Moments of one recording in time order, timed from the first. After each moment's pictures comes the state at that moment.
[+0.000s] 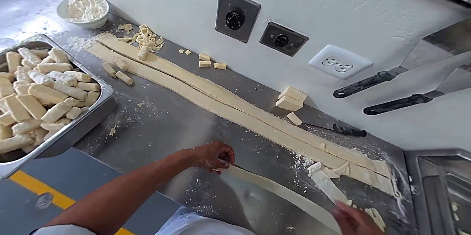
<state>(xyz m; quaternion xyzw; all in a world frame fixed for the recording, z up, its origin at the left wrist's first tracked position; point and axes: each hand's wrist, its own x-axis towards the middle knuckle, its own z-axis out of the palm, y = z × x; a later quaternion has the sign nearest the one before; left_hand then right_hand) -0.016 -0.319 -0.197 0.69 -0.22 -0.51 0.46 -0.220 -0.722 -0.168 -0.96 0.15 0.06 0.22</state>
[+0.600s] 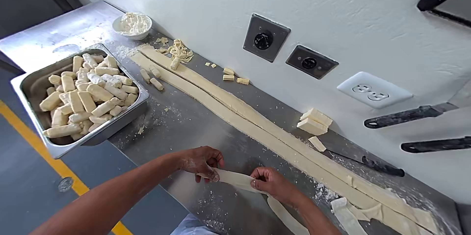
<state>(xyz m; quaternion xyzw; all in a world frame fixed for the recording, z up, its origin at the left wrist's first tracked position) -0.020 -0.241 -0.175 0.67 -0.09 -0.52 0.52 -0.033 -0.546 -0.198 -0.76 -0.08 0.45 0.47</state>
